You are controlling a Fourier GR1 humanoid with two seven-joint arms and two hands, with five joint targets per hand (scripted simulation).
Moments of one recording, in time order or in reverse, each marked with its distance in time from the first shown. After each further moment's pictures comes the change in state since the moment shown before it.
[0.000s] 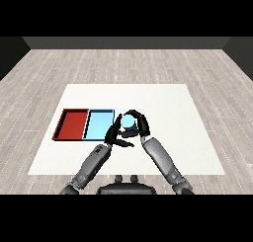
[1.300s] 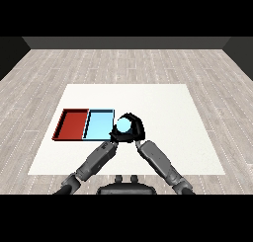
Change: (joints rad) left arm -0.153 0.007 -0.163 0.188 0.348 0.186 -0.180; right arm -0.006 -0.006 0.135 0.002 -0.267 -0.140 -0.130
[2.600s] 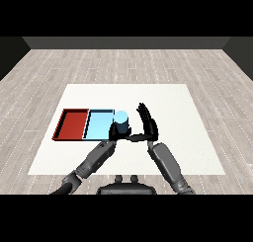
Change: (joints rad) left arm -0.036 -0.002 0.038 0.109 -0.015 0.042 -0.155; right arm 0.140 -0.036 -0.161 -0.138 0.019 0.210 0.010
